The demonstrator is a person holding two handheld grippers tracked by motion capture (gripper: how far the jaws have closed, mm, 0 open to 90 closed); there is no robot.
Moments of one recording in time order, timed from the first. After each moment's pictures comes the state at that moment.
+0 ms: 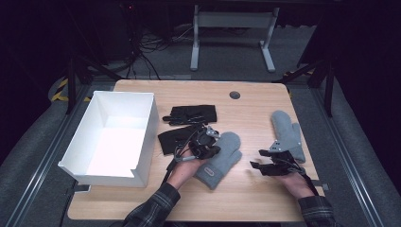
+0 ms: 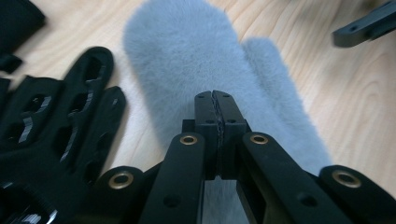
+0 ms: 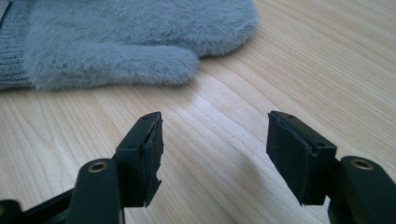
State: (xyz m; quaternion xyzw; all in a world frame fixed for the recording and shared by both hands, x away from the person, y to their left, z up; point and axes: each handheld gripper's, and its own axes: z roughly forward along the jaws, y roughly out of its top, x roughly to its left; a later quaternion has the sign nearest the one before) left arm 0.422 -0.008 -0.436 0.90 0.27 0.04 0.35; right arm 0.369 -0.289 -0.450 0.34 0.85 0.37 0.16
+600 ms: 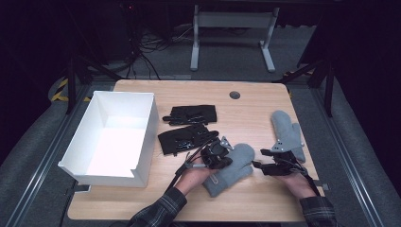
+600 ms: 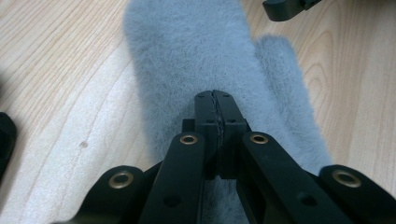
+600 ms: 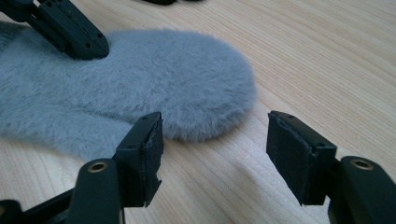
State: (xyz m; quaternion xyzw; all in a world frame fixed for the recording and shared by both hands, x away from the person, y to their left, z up) left arm 0.396 -0.034 -0.439 0.91 0.21 0.01 0.34; right arm 0.366 -0.292 -0.446 0.34 0.84 0.38 0.16
